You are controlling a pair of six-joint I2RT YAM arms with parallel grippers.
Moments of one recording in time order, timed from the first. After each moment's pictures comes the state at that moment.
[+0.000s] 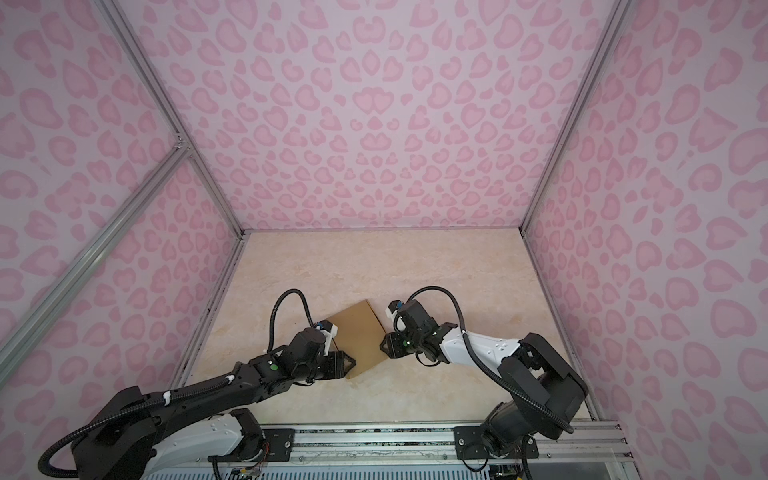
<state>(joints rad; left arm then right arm) -0.80 1.13 0.42 -0.13 0.16 -0.82 0.72 1.50 0.70 -0.12 -0.29 0.45</state>
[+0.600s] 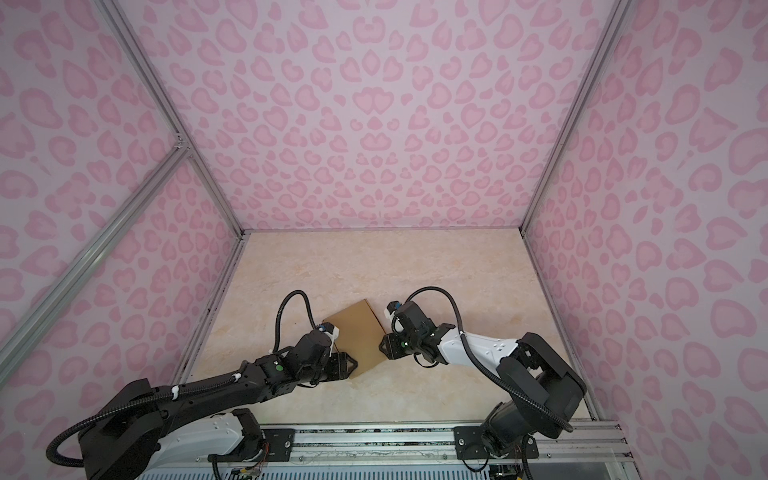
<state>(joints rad) -0.85 1.18 0.43 -0.12 0.10 -0.90 0.75 1.51 0.71 -0.12 -0.26 0.47</state>
